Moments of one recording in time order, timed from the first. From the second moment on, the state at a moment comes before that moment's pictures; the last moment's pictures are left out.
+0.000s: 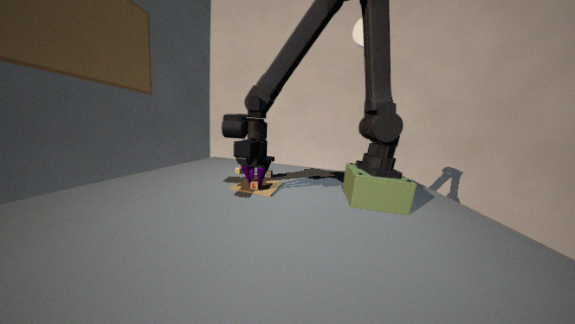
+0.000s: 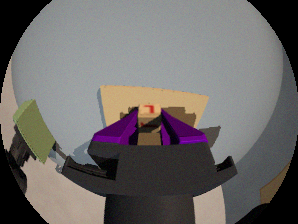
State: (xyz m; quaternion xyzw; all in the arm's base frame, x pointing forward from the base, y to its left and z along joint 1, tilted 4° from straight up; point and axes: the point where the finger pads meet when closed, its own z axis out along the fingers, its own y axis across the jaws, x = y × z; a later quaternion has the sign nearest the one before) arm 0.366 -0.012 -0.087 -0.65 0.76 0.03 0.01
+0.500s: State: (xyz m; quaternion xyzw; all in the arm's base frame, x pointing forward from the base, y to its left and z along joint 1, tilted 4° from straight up) arm 0.367 -0.012 -0.087 -0.65 0.76 0.03 0.01
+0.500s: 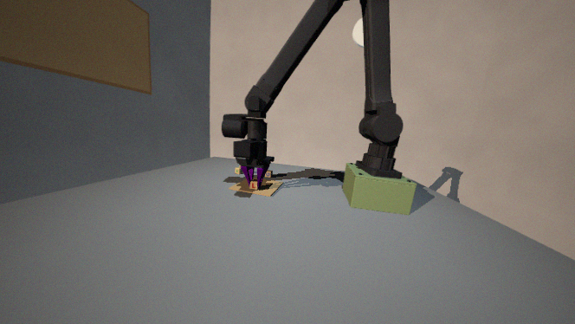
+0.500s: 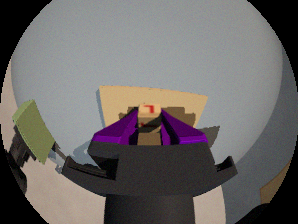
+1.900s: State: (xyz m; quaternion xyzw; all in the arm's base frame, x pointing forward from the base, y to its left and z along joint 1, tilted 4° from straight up) arm 0.367 -0.012 -0.087 -0.65 0.76 0.03 0.01
